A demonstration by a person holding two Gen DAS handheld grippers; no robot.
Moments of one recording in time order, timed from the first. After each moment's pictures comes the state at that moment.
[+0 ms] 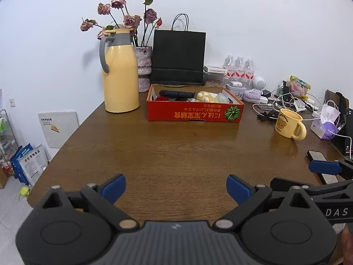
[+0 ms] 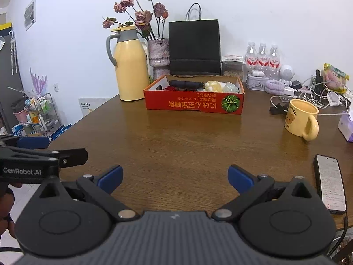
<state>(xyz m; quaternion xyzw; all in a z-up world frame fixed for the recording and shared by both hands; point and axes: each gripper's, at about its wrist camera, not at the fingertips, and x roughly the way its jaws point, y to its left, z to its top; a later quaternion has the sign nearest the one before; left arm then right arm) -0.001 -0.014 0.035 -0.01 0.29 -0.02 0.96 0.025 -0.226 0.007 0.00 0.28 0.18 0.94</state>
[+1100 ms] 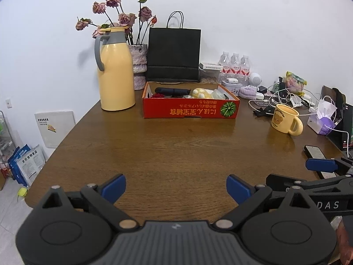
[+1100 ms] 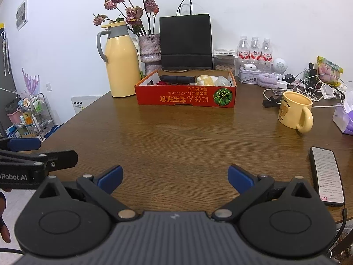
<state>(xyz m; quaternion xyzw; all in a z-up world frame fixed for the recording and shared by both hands) -0.005 -0.023 0.031 0.00 0.29 -0.03 0.96 0.026 -0.228 0.000 0.00 0.29 0.16 0.94</state>
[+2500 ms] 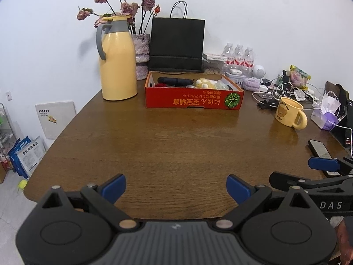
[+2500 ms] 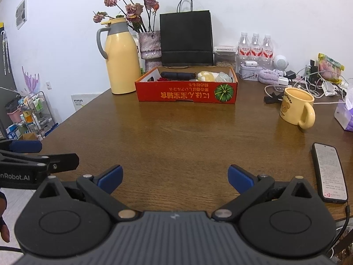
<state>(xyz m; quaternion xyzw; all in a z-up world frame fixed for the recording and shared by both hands) 0.001 -0.022 0.023 -0.01 0.32 -0.02 0.95 0.029 -0.226 -0.006 0.00 0.30 0.16 0.94</state>
